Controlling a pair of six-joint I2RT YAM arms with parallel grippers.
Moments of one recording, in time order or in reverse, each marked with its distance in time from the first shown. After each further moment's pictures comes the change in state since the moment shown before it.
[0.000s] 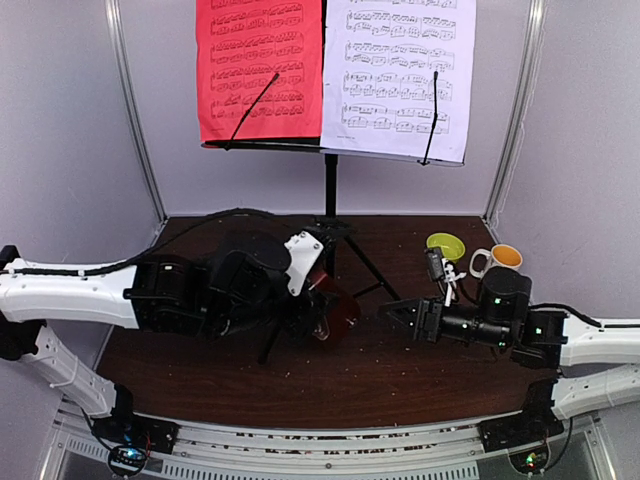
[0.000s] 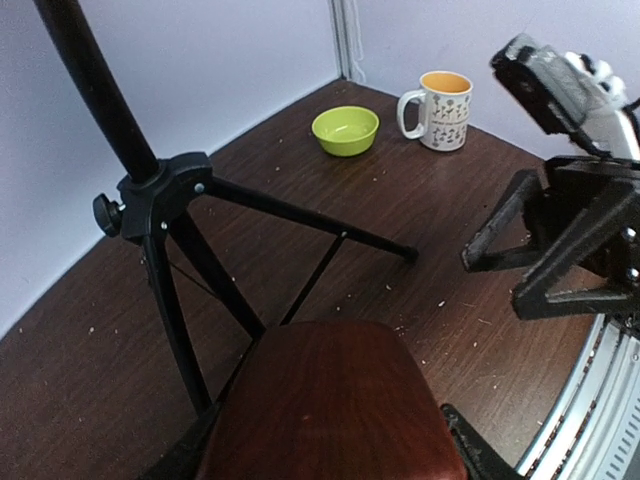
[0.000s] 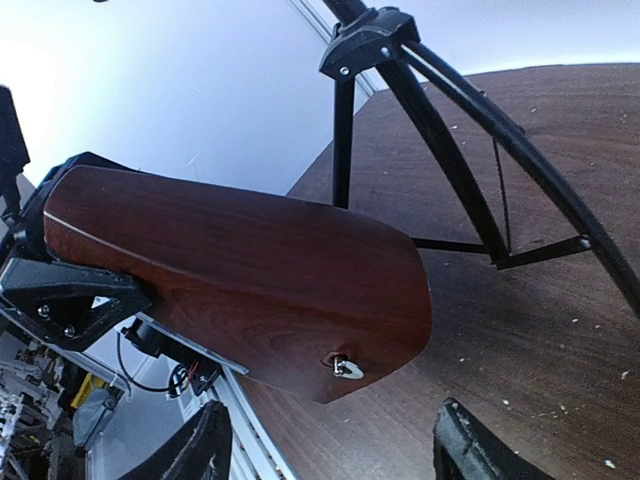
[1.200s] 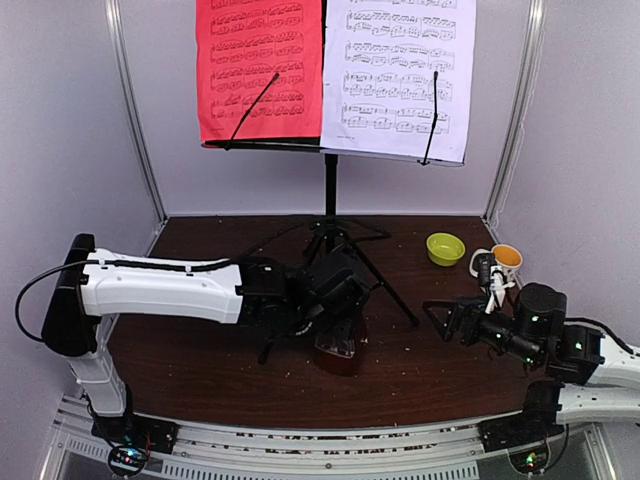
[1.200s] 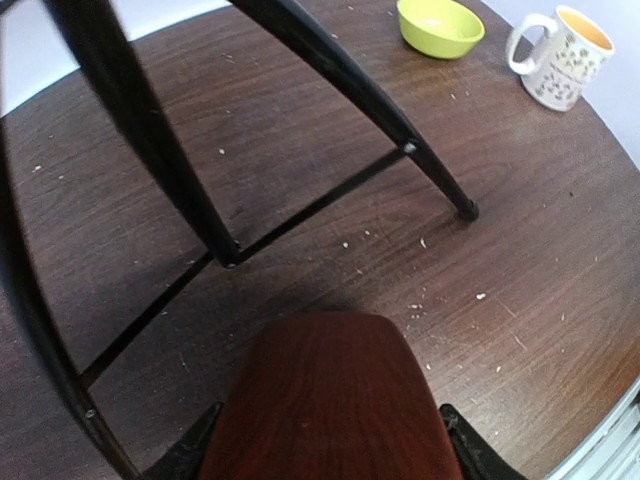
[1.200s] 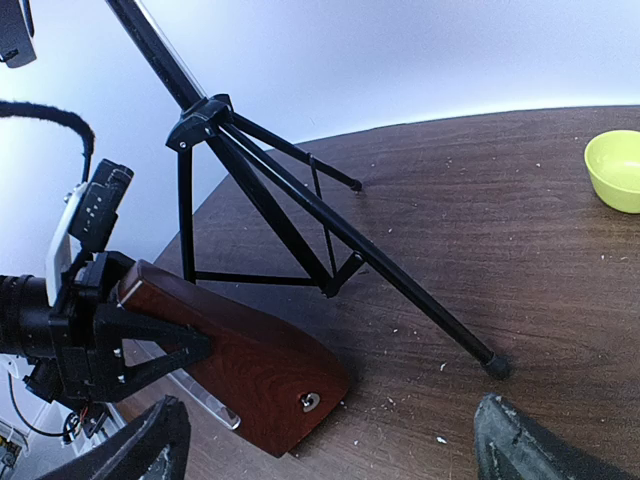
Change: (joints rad) left arm 0.068 0.417 0.266 -0.212 0.007 -0.499; right arm 0.000 -0.383 -0.080 -0.362 0.389 -0.123
